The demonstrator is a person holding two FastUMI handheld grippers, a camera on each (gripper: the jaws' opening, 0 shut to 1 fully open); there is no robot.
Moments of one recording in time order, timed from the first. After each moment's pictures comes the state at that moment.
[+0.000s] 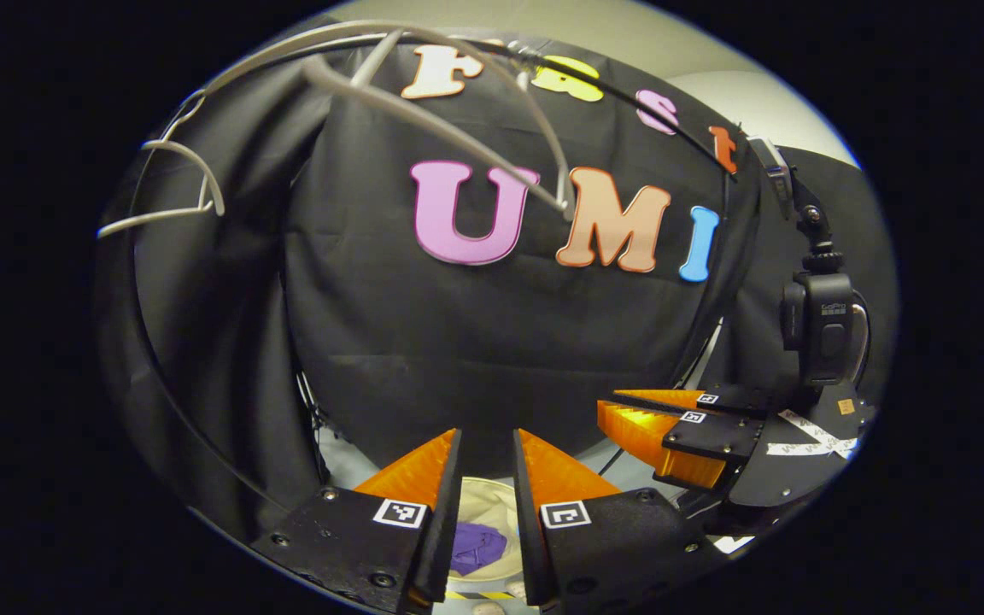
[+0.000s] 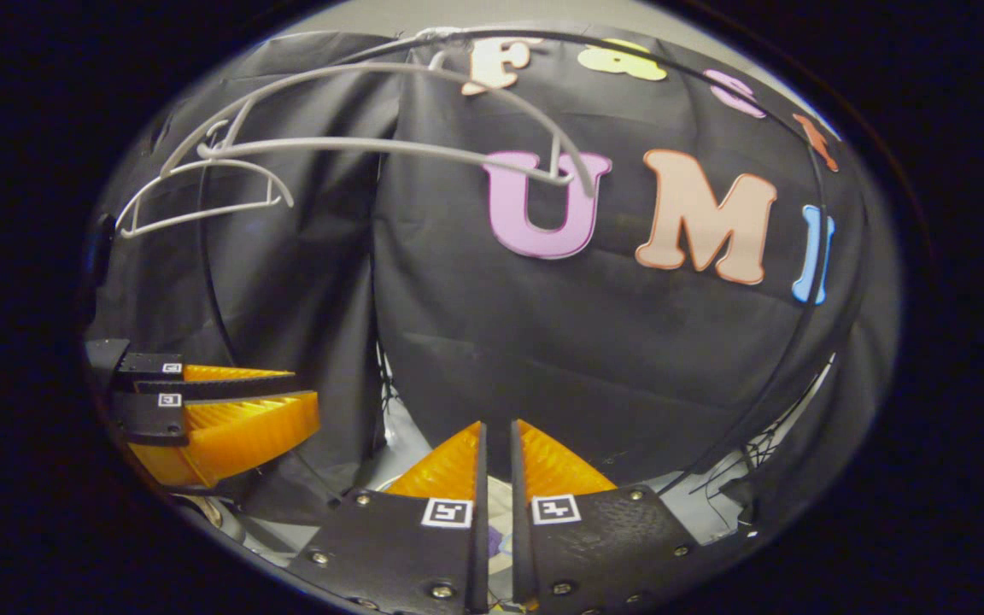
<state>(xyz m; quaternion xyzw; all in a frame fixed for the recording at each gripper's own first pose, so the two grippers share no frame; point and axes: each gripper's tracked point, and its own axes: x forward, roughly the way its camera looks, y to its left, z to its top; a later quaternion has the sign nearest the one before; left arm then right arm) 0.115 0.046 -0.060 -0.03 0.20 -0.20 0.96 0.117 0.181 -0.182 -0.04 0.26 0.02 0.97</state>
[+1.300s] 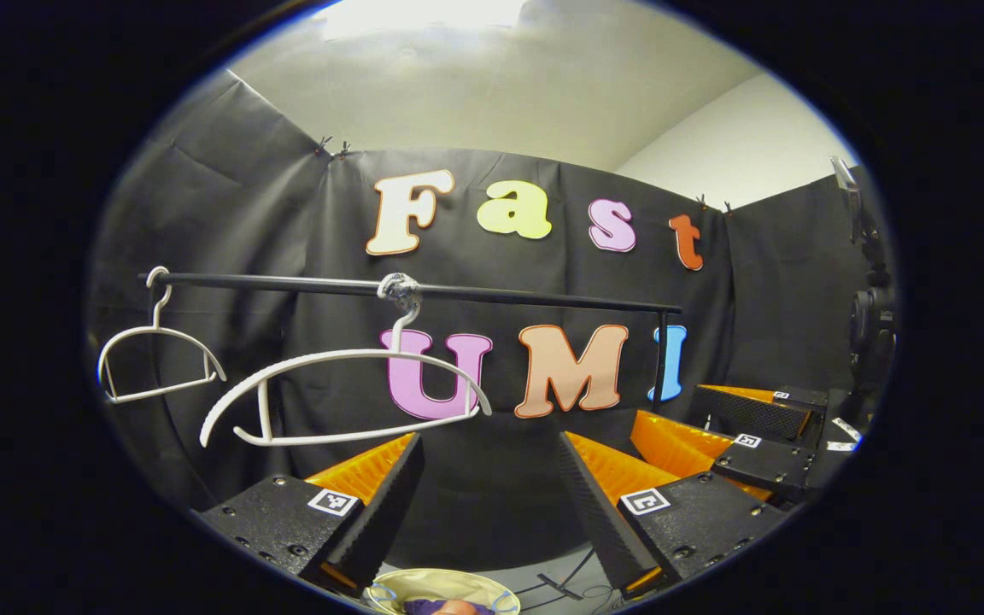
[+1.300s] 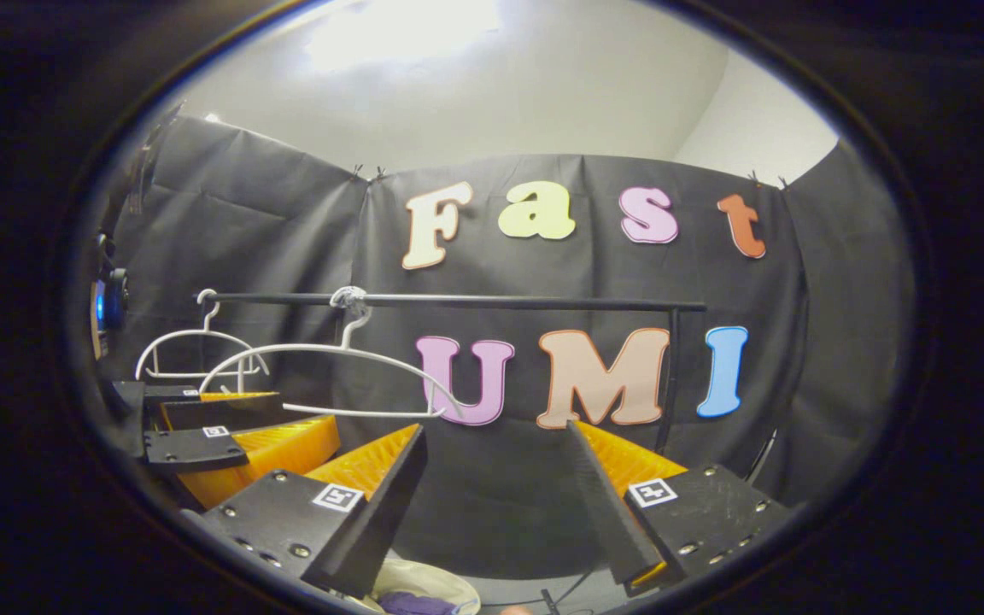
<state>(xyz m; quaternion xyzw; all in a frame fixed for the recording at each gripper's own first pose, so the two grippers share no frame) 0.099 -0.039 0.132 -0.02 0.00 -0.17 0.98 0.070 0.073 0.058 -0.02 0.02 -0.03 1.00</state>
